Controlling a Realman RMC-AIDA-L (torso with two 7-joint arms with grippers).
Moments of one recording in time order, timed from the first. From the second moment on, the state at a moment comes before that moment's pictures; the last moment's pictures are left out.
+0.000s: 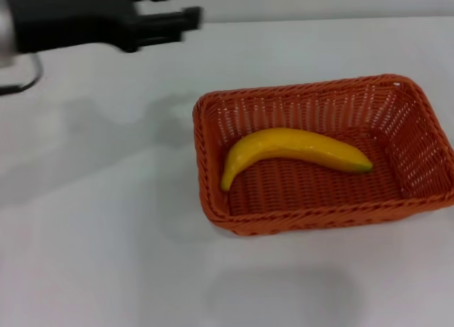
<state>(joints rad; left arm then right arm) -0.31 -2.08 -2.05 -1.52 1.75 -1.36 1.11 0.28 1.94 -0.14 -0.66 1.47 1.59 -1.87</state>
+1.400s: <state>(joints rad) -0.02 -2.08 -2.48 -0.57 1.04 -1.57 2.14 0.22 2.00 -0.01 -0.31 1.59 1.59 -2.33</state>
